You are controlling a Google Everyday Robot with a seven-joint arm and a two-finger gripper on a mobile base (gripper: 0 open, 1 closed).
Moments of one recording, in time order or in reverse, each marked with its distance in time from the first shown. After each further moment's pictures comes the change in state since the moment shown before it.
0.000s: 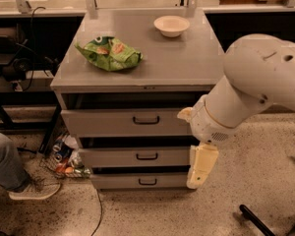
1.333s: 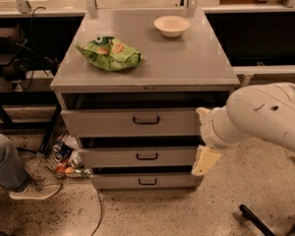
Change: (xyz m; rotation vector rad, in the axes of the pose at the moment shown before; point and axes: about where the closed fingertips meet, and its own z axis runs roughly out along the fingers) arm 0.072 -0.063 0.047 0.322 0.080 0.078
